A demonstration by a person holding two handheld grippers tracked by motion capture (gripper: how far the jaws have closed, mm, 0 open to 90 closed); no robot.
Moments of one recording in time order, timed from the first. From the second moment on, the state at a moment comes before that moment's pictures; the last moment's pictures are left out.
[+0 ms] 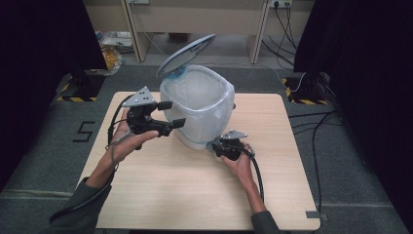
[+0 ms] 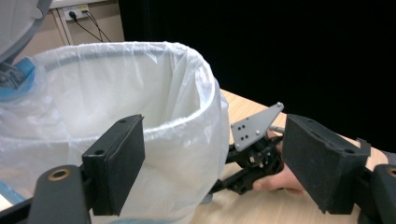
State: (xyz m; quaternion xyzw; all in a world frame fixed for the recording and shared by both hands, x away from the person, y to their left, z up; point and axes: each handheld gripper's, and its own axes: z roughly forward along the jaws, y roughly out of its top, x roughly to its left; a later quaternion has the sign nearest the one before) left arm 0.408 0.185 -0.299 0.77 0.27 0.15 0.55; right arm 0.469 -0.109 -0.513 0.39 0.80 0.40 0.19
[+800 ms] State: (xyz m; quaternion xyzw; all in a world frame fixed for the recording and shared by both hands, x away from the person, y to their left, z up) left arm 0.374 0.195 -0.365 0.78 0.27 0.15 0.54; right arm 0.469 -0.109 -0.513 0.39 0.80 0.40 0.19
